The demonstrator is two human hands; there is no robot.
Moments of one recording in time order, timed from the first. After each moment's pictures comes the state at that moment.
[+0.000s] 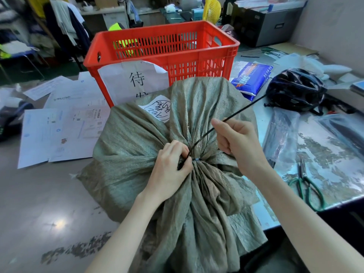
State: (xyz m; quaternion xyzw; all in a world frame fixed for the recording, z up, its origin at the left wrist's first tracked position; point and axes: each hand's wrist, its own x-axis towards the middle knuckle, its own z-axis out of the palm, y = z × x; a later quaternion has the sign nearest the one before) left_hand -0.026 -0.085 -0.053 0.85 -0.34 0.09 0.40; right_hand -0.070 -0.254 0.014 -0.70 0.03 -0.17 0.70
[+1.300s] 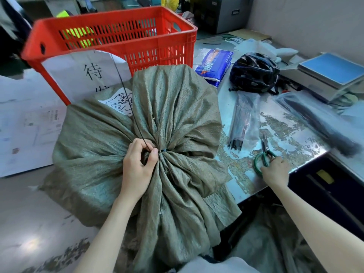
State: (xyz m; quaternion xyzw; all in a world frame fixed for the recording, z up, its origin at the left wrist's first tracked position) left_hand -0.026 -0.082 -0.084 0.80 -0.29 0.10 0.52; right_hand -0.178 -0.438 -0.189 -0.81 0.55 -0.03 0.20
